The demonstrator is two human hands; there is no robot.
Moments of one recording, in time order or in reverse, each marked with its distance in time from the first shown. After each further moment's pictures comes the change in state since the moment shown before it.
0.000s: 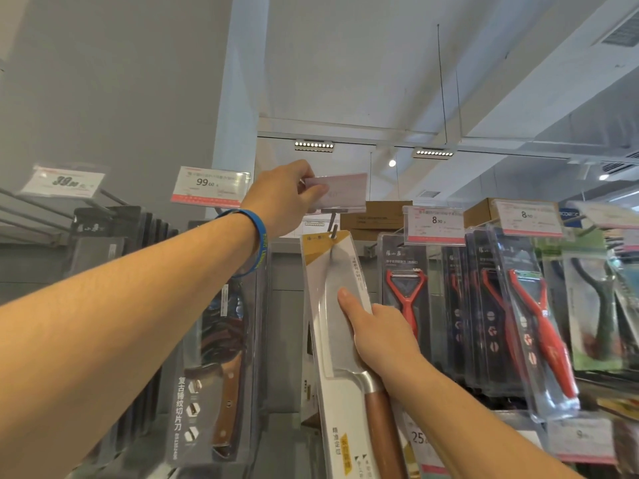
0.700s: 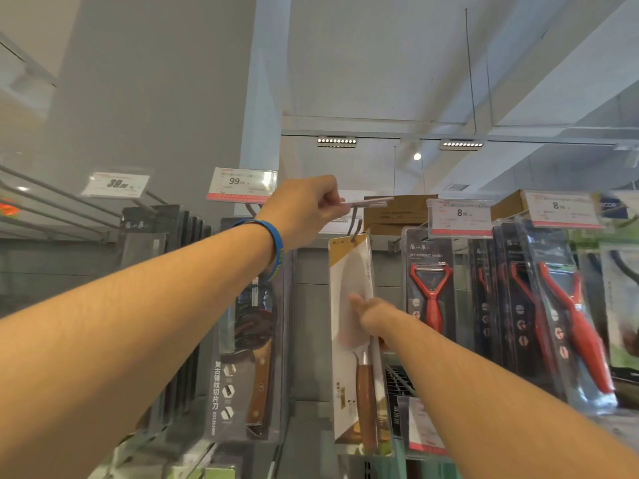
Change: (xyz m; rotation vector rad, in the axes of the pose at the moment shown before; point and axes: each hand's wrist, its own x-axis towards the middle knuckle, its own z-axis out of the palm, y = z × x) left_hand -0.034 0.007 -0.018 0.050 -0.114 0.057; right_hand 0.064 -0.001 0.038 -0.299 -0.270 0.238
